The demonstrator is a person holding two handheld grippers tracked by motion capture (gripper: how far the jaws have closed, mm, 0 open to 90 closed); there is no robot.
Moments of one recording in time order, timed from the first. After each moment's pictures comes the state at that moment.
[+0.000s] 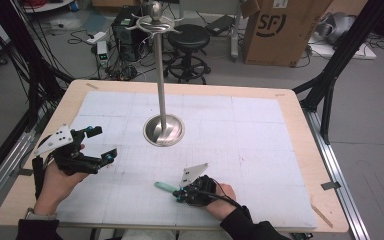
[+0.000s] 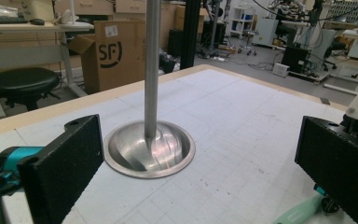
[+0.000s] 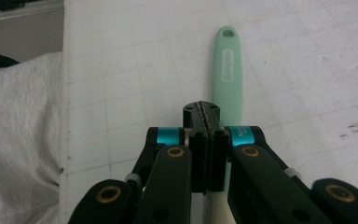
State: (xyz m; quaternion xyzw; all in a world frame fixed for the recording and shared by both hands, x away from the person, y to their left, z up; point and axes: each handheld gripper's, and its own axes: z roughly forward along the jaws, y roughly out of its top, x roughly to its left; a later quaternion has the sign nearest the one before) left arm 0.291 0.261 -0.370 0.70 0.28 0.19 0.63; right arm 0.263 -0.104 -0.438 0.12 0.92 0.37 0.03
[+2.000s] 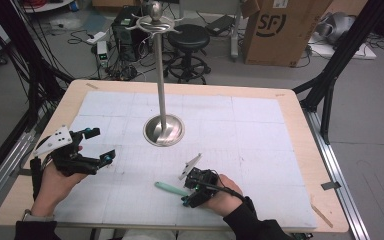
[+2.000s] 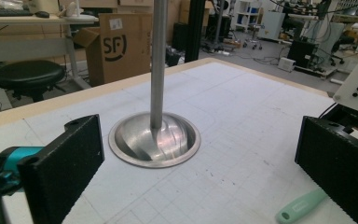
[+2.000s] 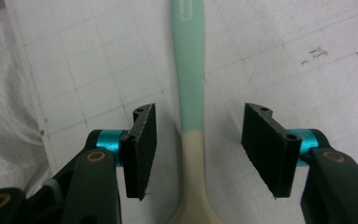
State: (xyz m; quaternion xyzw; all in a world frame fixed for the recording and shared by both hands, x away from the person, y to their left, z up) left arm 0.289 0.266 -0.373 0.70 0.29 0.20 0.62; right arm 0.272 -0.103 -0.419 0.19 0.95 0.23 0.02
